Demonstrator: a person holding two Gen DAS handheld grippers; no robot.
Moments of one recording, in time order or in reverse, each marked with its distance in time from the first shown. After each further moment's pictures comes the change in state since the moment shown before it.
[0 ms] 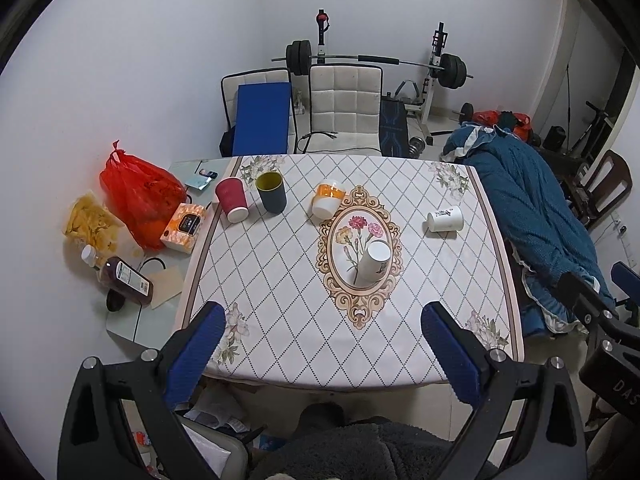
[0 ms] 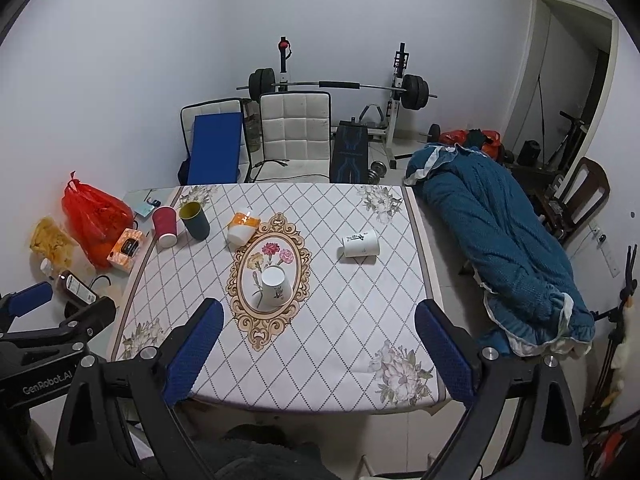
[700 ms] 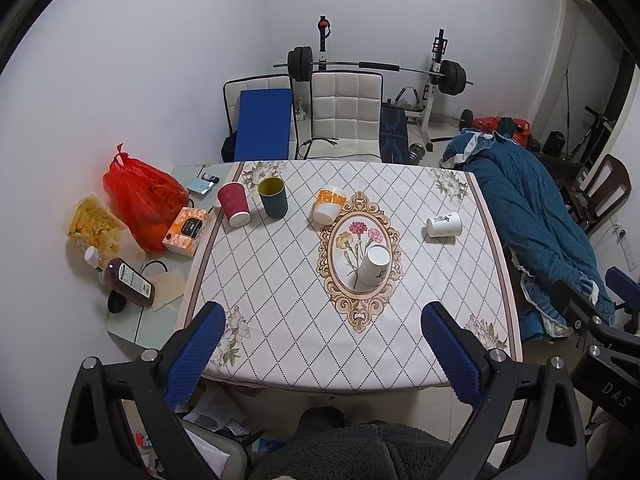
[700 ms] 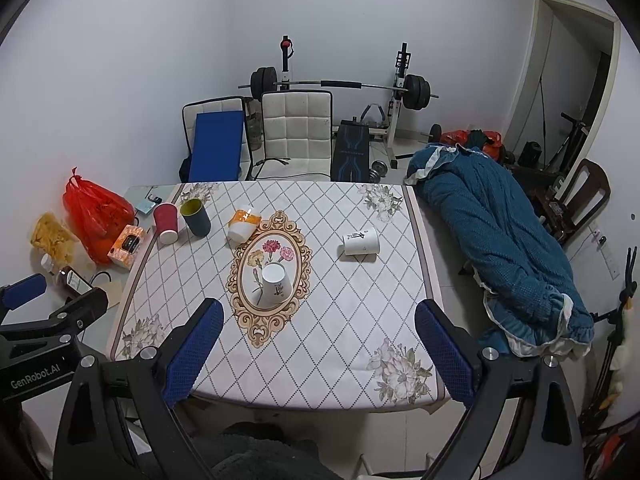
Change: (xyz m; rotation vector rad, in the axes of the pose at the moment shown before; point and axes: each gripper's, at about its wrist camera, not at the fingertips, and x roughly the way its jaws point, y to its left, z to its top) left arm -0.009 0.003 0.007 -0.012 -0.017 0.002; right arm 0.000 0.003 -0.005 -0.010 0.004 0.001
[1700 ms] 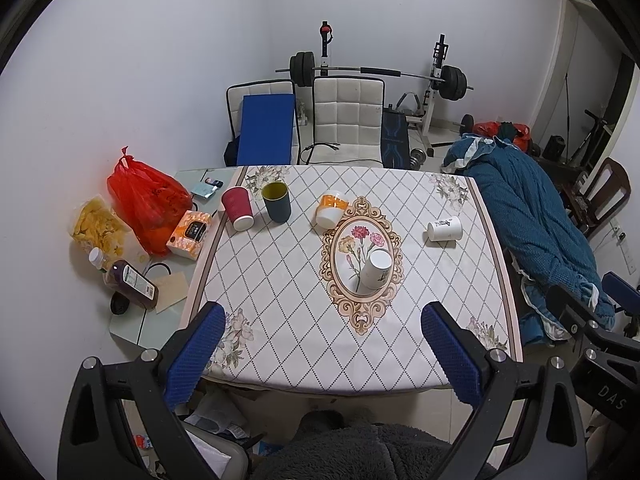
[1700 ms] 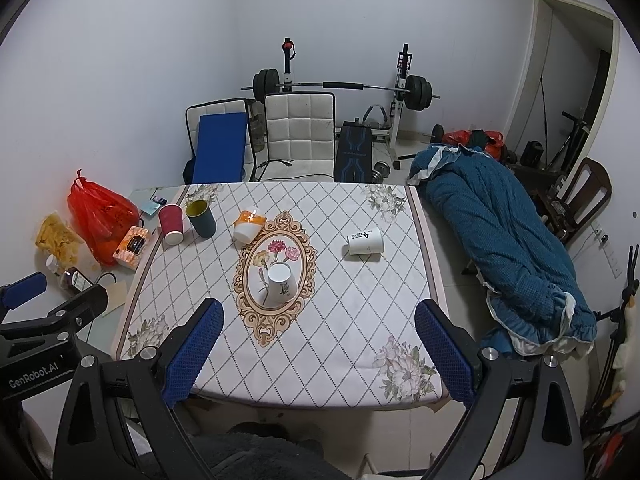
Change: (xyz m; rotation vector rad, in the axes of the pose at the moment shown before) left arm -0.006 0.001 0.000 -0.003 -0.017 0.006; right arm -0.008 0.005 -0.002 0.000 -0.002 0.013
